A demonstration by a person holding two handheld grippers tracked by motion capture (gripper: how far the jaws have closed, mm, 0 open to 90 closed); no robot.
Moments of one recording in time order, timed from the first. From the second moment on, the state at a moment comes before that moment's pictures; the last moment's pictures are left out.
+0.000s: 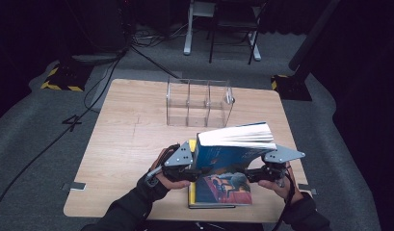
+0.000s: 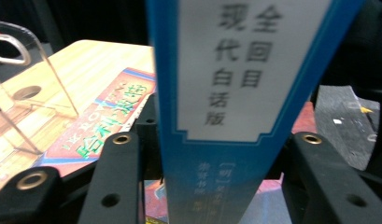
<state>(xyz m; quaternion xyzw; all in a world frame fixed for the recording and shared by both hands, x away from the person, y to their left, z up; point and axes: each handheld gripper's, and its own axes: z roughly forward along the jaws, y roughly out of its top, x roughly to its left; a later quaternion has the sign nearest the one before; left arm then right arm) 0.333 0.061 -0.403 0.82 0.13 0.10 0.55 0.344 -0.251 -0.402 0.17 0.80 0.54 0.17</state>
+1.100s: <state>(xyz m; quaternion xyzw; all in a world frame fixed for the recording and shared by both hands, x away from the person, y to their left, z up) 0.337 0.058 -0.323 0.77 0.13 0.14 0.61 0.347 -0.248 -0.402 0.18 0.80 0.54 0.17</state>
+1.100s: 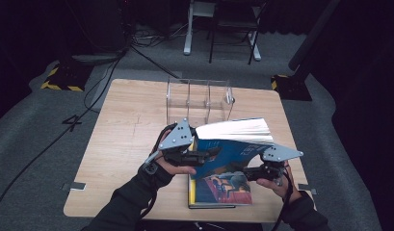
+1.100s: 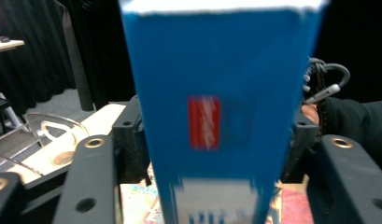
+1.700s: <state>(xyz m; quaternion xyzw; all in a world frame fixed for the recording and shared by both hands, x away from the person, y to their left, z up) 0.338 0.043 -0.312 0.79 0.10 0.14 0.58 0.348 -0.248 -0.402 0.18 0.80 0.54 0.18</state>
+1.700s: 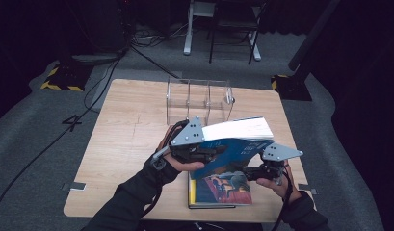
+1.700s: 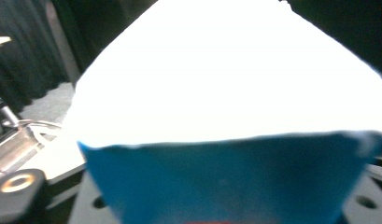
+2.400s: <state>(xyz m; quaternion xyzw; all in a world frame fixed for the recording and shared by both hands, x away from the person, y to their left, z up) 0.342 0.060 -0.312 0.77 0.16 0.16 0.60 0.368 -0.316 -0.428 0.29 0.81 0.48 0.20</state>
